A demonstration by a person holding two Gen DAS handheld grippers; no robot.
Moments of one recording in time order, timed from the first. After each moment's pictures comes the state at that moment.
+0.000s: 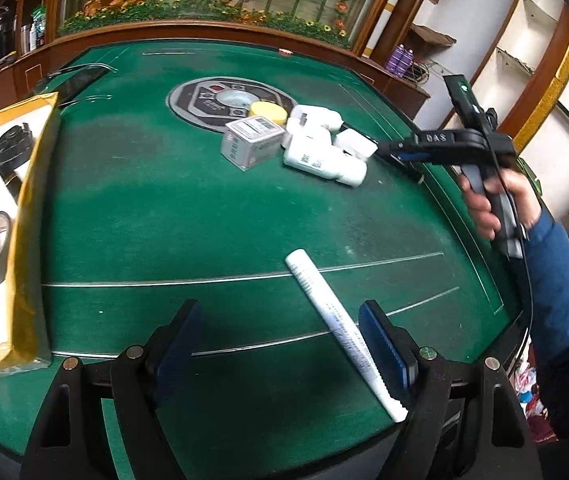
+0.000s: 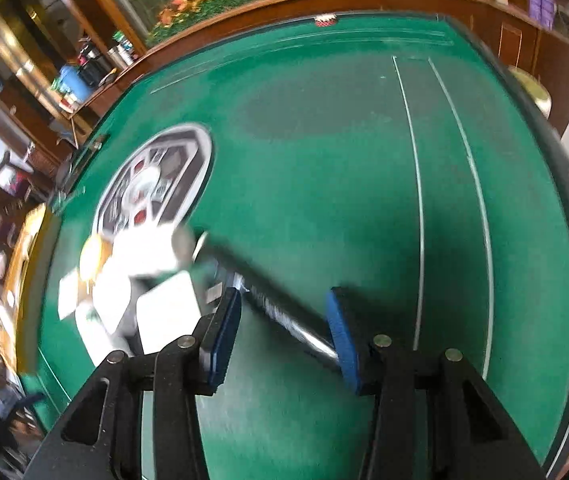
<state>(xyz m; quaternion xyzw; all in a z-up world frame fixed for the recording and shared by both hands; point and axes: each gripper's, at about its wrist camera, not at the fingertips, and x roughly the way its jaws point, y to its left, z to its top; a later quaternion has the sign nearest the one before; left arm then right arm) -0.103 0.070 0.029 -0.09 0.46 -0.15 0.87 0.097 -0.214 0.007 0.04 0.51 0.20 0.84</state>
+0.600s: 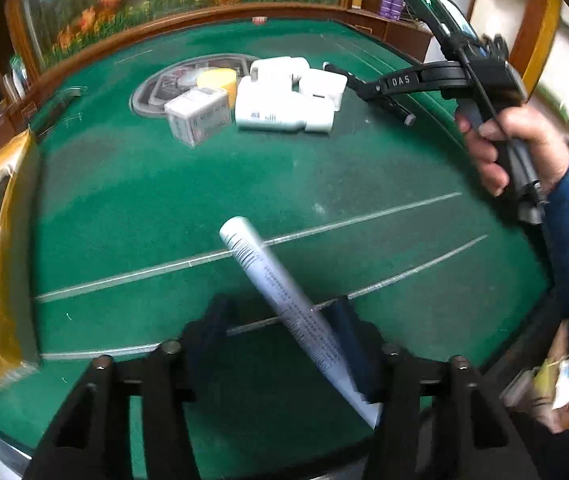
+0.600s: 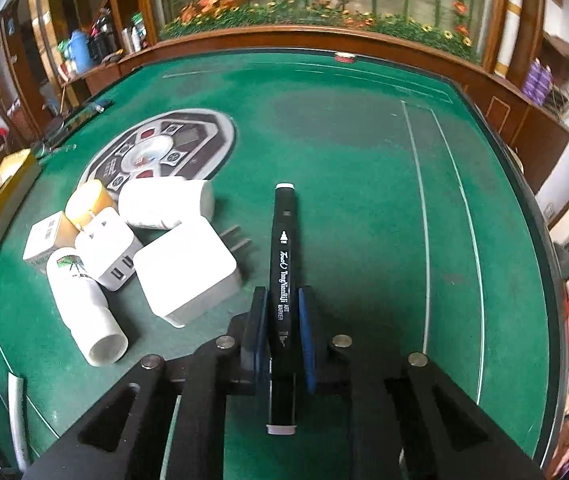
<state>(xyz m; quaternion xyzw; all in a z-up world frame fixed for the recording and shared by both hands) -0.102 -0.005 0.010 0.06 0.49 -0.10 0.87 0.064 -0.185 0.005 -0.05 0.44 0.15 0.88</state>
